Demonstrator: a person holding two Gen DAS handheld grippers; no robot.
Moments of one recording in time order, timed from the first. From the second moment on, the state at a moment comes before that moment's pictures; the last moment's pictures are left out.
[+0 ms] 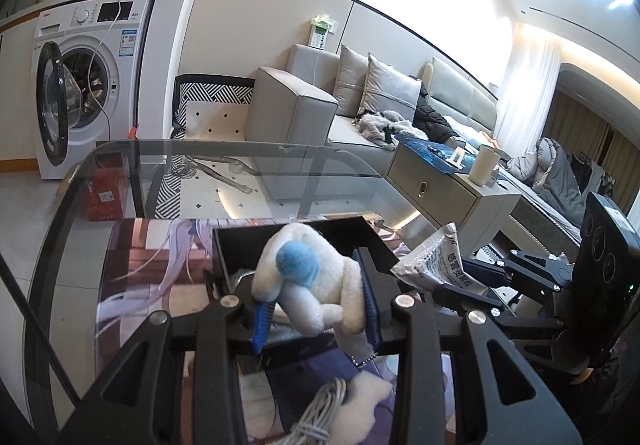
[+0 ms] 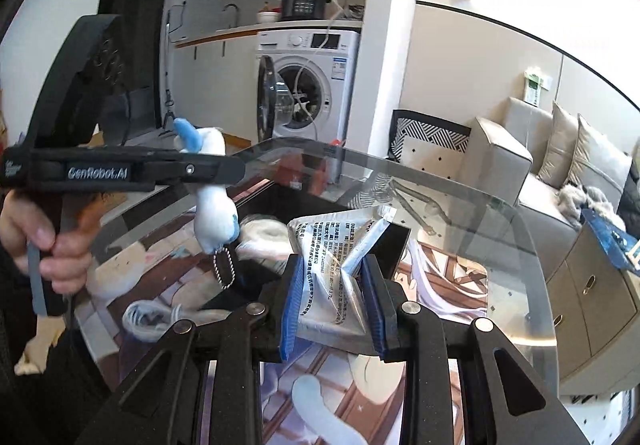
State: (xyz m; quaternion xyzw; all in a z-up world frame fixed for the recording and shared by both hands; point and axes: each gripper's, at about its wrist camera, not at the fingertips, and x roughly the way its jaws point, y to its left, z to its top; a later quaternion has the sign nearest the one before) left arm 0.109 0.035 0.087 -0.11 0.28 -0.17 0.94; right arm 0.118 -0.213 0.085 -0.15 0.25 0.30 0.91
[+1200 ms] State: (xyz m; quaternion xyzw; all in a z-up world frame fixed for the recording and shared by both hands) left arm 0.119 0.027 0.068 -0.08 0.29 -0.12 0.95; right arm 0.152 -0.219 0.070 -0.10 0.28 0.26 0.92
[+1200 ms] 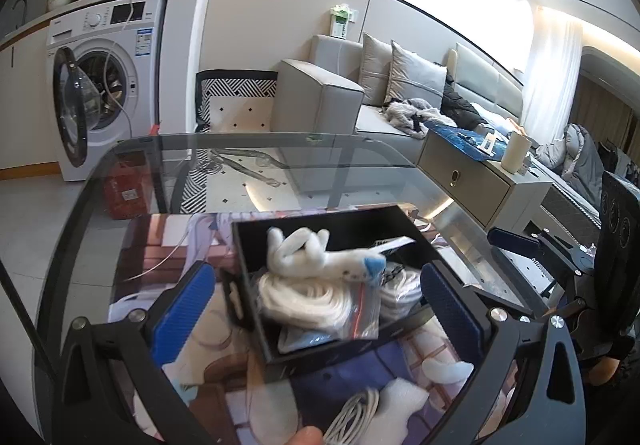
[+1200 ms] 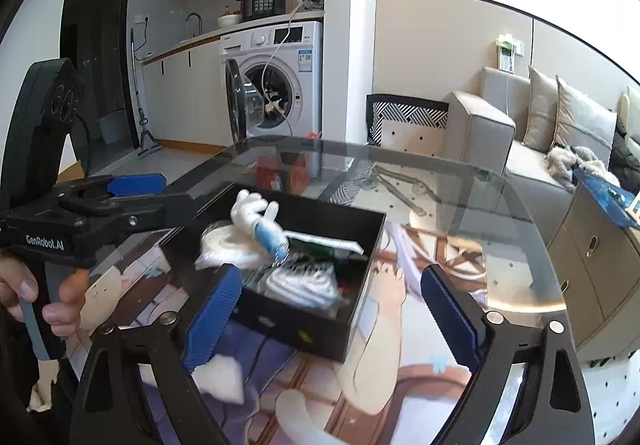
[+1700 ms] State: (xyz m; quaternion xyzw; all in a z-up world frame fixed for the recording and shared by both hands) left arm 0.077 0.044 0.055 -0.04 0.29 -0.07 0.95; right arm 0.119 -0.218 0.054 -0.10 0.29 0.28 0.91
